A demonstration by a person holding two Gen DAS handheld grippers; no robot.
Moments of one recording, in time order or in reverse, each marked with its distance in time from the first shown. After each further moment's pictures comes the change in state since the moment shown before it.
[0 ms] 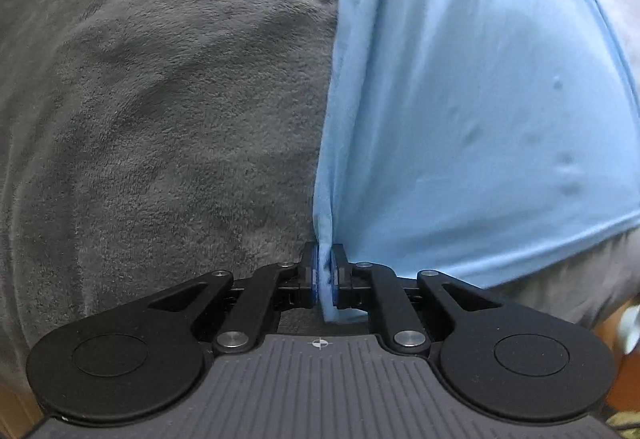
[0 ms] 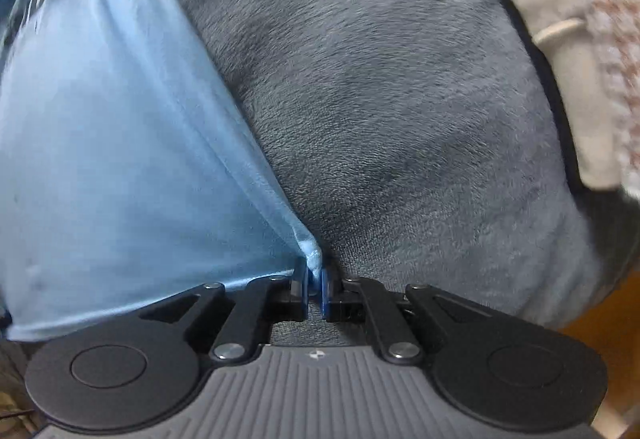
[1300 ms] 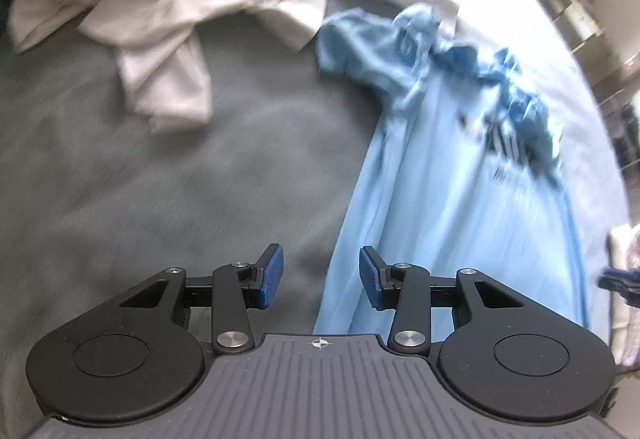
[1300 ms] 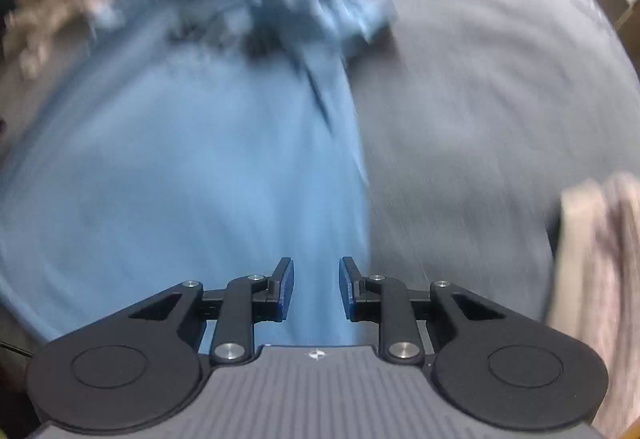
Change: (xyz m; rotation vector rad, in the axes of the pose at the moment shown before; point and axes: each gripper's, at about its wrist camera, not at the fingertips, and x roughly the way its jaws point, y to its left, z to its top) left arm -0.030 0.020 0.107 -0.173 -0.337 -0.194; right arm -0.085 0.146 0.061 -0.637 -0.414 -0.054
